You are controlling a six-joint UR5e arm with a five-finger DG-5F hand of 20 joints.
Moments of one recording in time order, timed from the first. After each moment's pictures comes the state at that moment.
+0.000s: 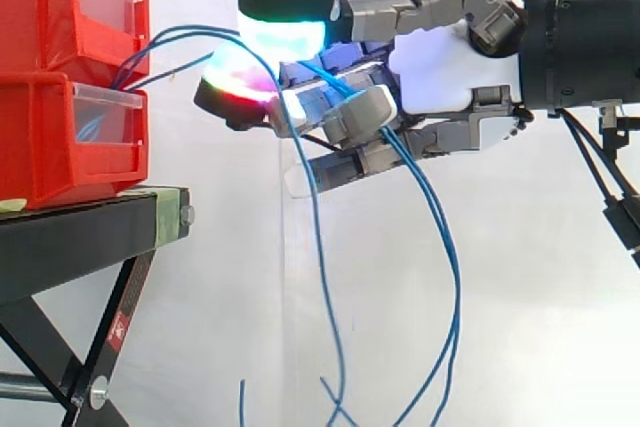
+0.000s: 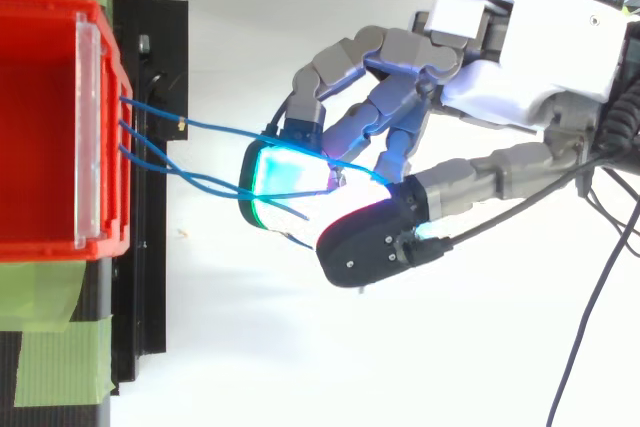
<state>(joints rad) 0.19 -1.88 -1.71 -2.73 -1.17 -0.10</state>
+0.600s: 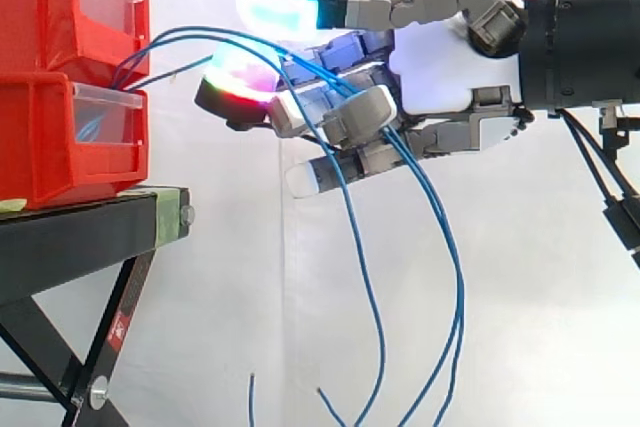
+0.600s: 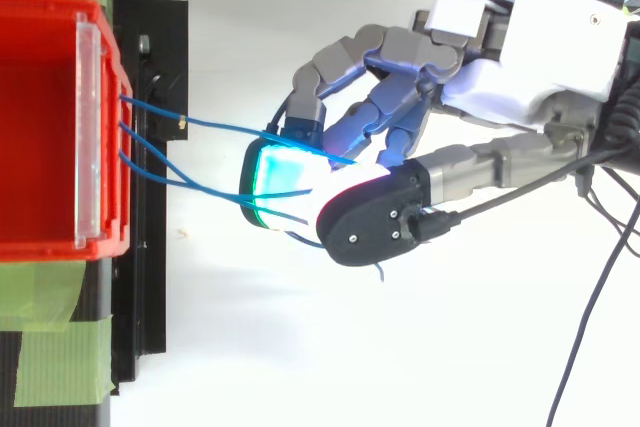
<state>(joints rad) 0.19 -1.88 -1.71 -2.73 -1.16 -0.10</state>
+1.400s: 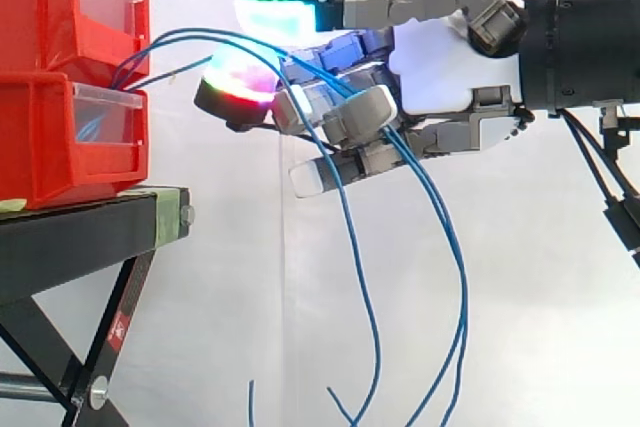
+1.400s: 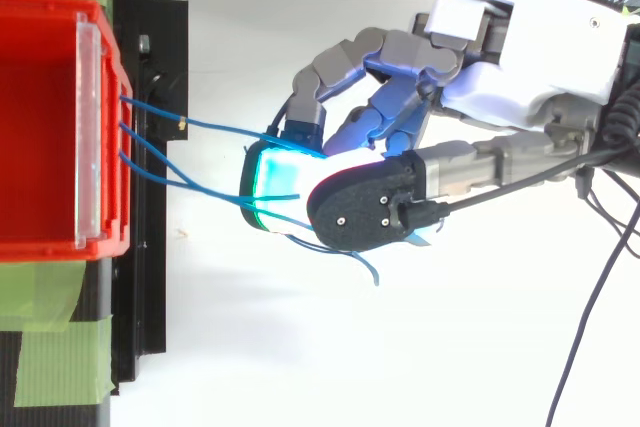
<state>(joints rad) 0.19 -1.88 -1.71 -2.73 -1.16 -0.10</state>
